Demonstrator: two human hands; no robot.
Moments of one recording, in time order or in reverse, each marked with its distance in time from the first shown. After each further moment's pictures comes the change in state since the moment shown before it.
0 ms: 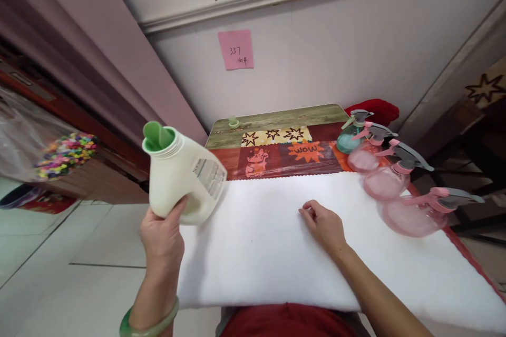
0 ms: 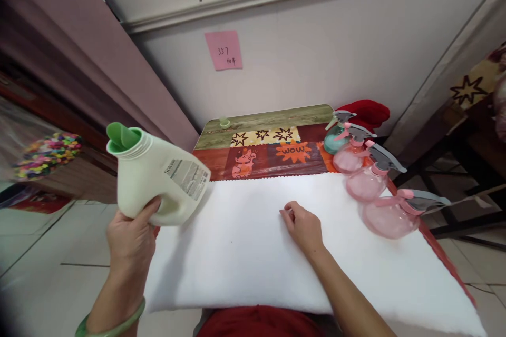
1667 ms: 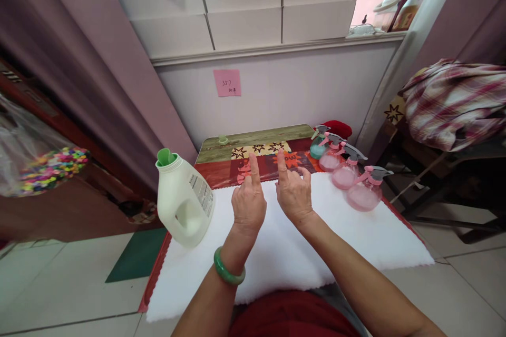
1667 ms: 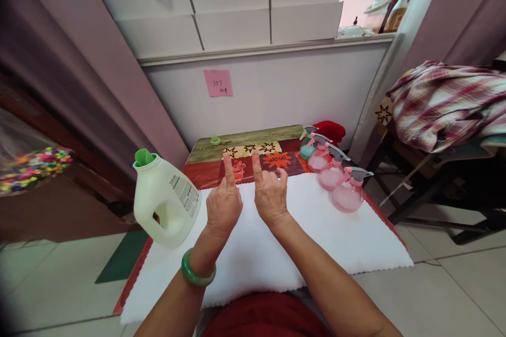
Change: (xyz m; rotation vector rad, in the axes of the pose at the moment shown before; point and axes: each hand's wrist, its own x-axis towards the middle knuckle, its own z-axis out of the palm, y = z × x) left_hand -0.109 0.039 0.084 0.967 -0.394 0.949; right_hand 0.000 -0.139 -0.053 -0.524 0.627 -0.426
